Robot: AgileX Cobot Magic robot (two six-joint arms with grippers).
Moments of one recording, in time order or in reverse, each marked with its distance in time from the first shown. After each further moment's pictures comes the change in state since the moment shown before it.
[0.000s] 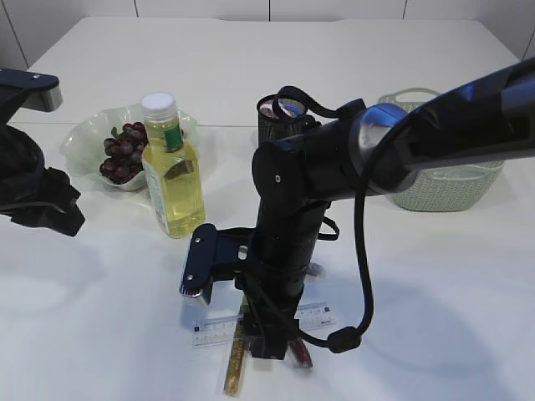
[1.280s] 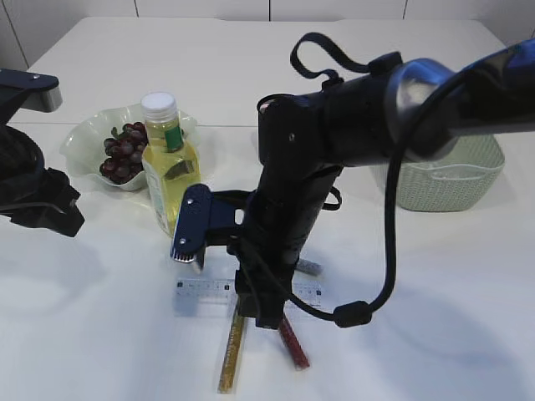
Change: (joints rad) left arm 0.000 0.000 0.000 -0.002 0.000 -0.002; right arm 0.000 -0.098 0.000 0.006 -0.017 -0.031
